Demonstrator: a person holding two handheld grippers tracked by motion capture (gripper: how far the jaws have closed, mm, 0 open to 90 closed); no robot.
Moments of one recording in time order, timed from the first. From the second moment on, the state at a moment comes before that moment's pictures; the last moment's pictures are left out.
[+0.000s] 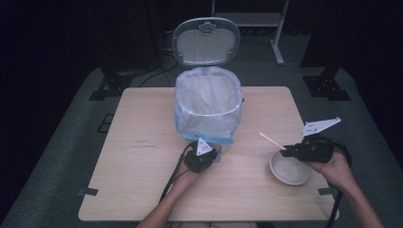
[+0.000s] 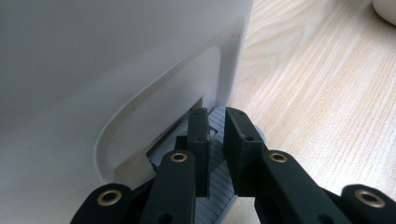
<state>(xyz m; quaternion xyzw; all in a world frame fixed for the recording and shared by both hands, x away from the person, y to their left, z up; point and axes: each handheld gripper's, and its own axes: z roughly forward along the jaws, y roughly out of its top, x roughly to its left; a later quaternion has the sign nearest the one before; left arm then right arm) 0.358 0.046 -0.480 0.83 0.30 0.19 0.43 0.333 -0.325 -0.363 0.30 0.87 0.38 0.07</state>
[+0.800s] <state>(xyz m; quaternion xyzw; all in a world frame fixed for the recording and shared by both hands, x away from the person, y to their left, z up) 0.358 0.046 -0.480 0.83 0.30 0.19 0.43 0.337 -0.312 -0.306 0.27 0.87 0.40 0.09</state>
